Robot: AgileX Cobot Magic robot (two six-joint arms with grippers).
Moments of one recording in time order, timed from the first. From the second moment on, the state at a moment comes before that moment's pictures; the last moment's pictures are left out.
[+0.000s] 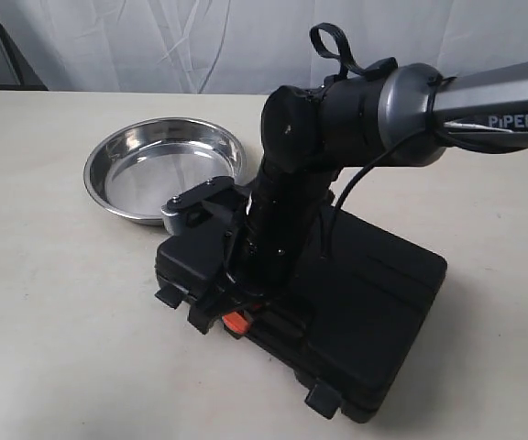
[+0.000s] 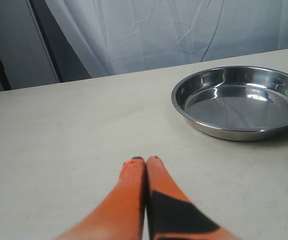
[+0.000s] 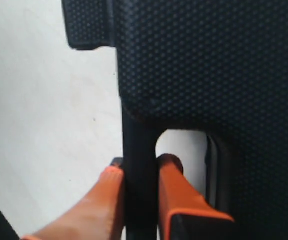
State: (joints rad) left arm -0.06 0.10 0.00 0.01 0.21 0.12; right arm 0.77 1.95 -1.29 0.42 0.97 -0.41
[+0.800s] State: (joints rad) left arm -0.06 0.10 0.00 0.01 0.21 0.12; right arm 0.77 2.02 -1.29 0.35 0.97 -0.37
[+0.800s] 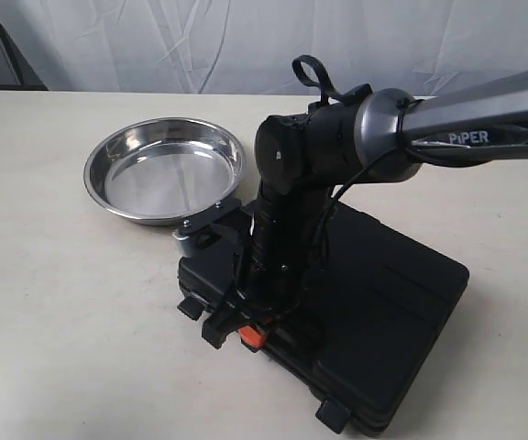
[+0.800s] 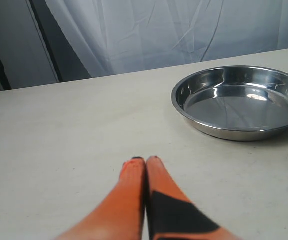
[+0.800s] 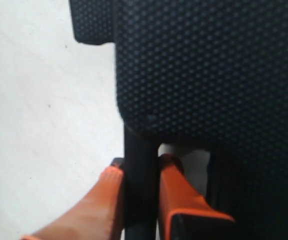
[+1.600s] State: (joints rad) left arm -0.06 0.10 0.00 0.01 0.21 0.12; right arm 0.77 2.00 -1.29 0.36 0.95 -0.39
